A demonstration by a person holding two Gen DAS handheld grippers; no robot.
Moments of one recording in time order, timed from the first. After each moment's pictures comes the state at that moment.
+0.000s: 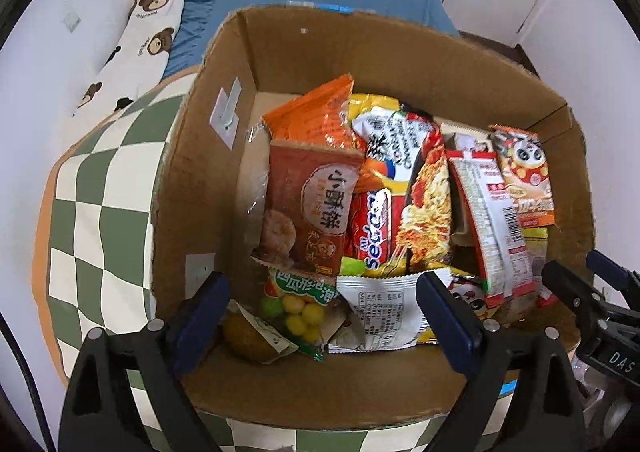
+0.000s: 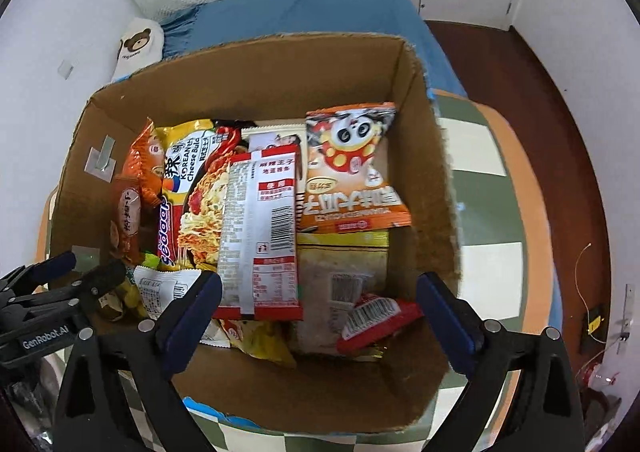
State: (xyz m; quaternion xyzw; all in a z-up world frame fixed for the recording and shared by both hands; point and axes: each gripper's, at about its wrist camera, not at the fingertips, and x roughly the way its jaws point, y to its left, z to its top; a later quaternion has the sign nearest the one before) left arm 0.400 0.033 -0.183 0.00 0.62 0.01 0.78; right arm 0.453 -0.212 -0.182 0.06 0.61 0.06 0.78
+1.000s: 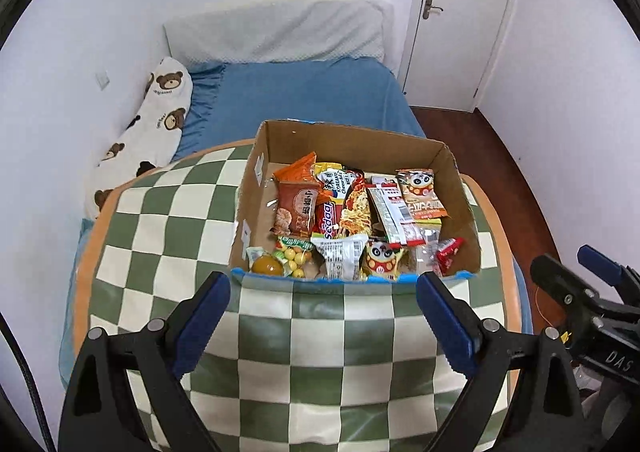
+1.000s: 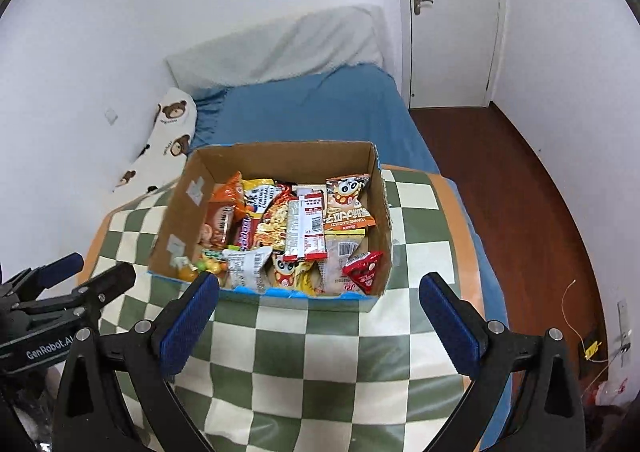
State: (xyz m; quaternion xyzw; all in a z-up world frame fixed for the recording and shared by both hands) left arm 0.232 0.024 -0.022 -0.01 0.48 -0.02 0.88; right arm 0.276 -0.224 -0.002 0.06 0.47 0.06 0.88
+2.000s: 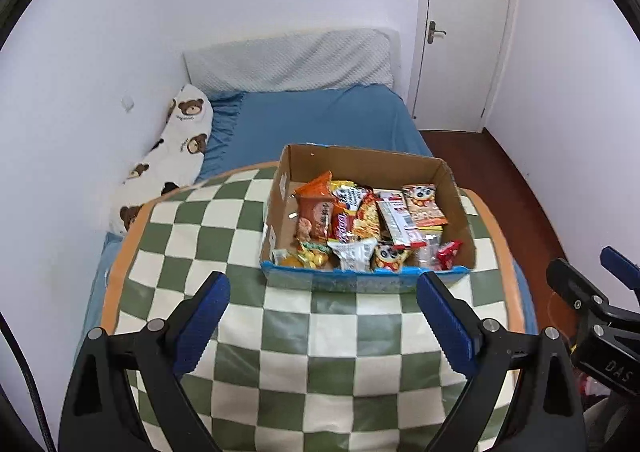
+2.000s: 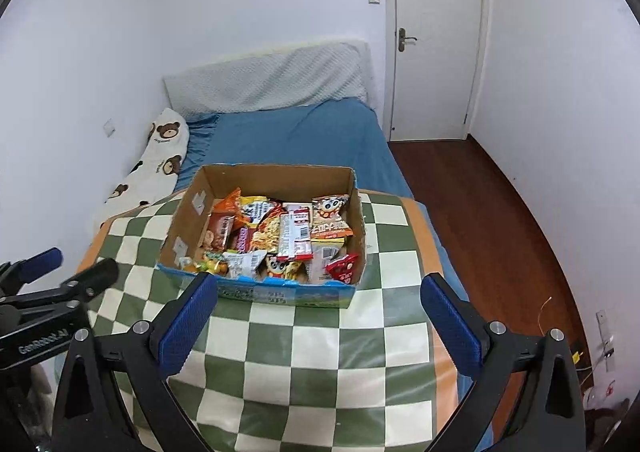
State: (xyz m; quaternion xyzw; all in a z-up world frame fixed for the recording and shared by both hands) left arm 0.180 0.026 0.009 0.01 0.43 0.02 0.90; right arm 0.210 -0.221 0.040 0.03 0.41 0.03 0.91
